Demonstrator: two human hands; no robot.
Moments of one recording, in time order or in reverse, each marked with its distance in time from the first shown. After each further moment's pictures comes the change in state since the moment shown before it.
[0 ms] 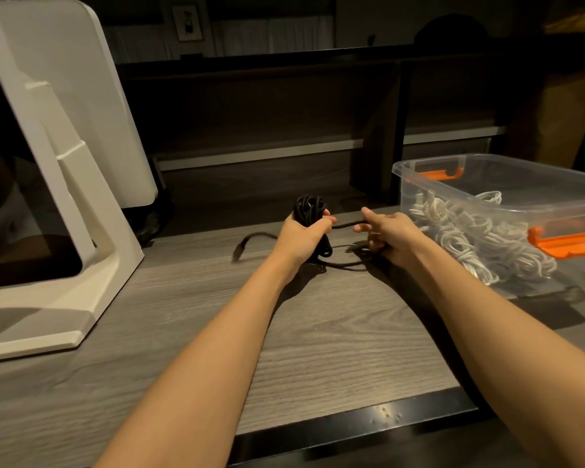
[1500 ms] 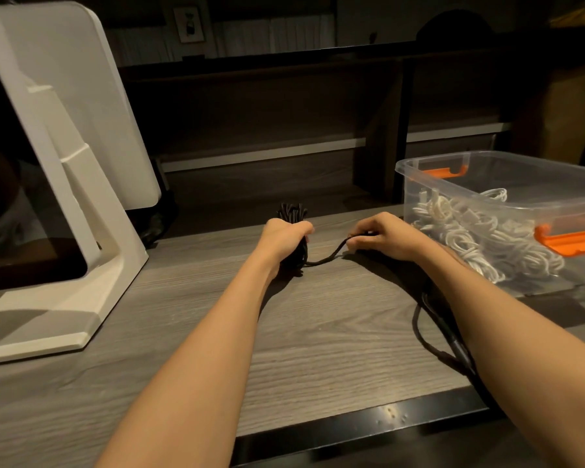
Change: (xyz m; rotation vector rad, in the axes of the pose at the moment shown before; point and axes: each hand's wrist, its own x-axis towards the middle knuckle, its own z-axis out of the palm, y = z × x) left_hand 0.000 0.007 -0.026 0.265 0.099 -0.240; right_hand 0.006 -0.001 -0.015 -0.984 -0.303 -0.505
